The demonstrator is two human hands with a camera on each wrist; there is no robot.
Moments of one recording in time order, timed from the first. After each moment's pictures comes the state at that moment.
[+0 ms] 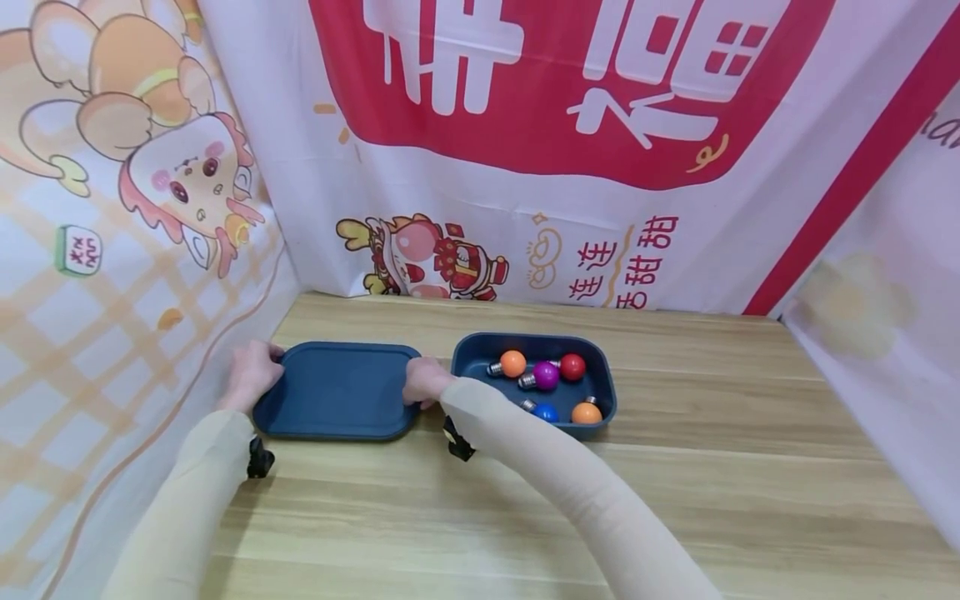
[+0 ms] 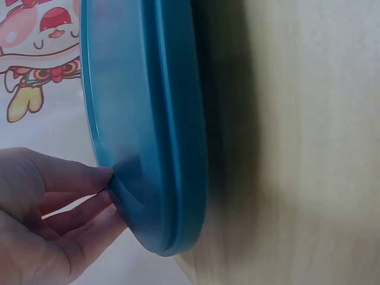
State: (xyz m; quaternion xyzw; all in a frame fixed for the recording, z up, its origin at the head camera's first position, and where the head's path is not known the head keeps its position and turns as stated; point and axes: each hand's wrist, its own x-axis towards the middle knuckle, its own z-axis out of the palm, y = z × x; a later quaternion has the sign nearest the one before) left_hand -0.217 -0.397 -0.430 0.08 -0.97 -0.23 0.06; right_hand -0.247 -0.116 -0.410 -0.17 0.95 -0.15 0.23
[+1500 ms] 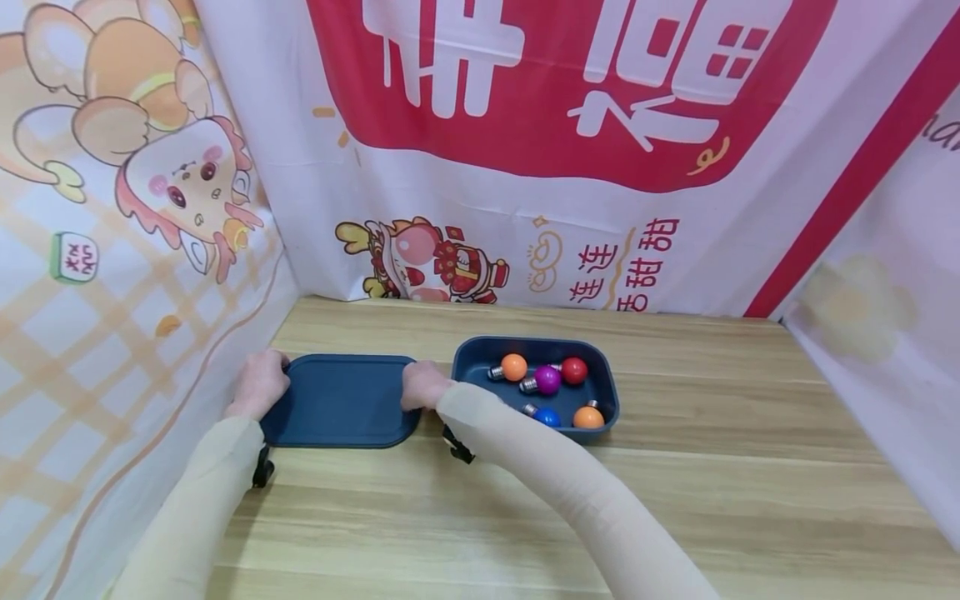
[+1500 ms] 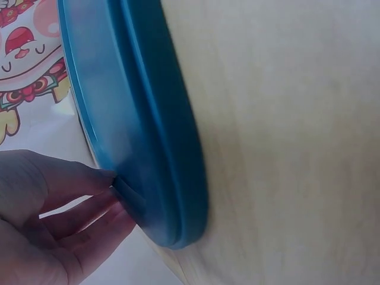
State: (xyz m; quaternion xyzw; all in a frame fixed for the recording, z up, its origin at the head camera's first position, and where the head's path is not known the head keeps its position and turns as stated) left_hand -0.225 -0.393 -0.447 0.06 -0.98 -0.17 0.05; right_hand -0.249 -0.119 -0.418 -0.22 0.95 -0.09 0.21
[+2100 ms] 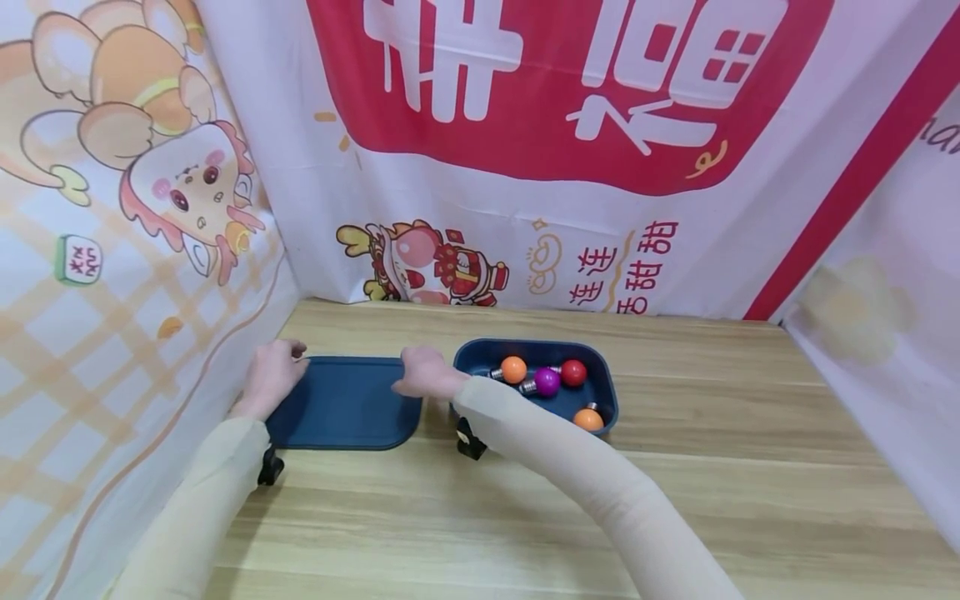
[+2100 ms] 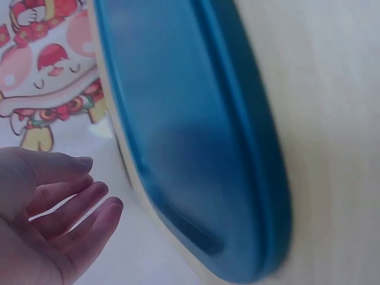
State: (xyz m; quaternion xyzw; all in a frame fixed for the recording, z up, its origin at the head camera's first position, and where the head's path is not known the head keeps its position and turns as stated) left_hand -0.225 -0.365 -0.429 0.04 -0.97 -0.19 0.13; right_hand -0.240 -0.103 -0.379 -0.25 0.94 -0.17 0.15
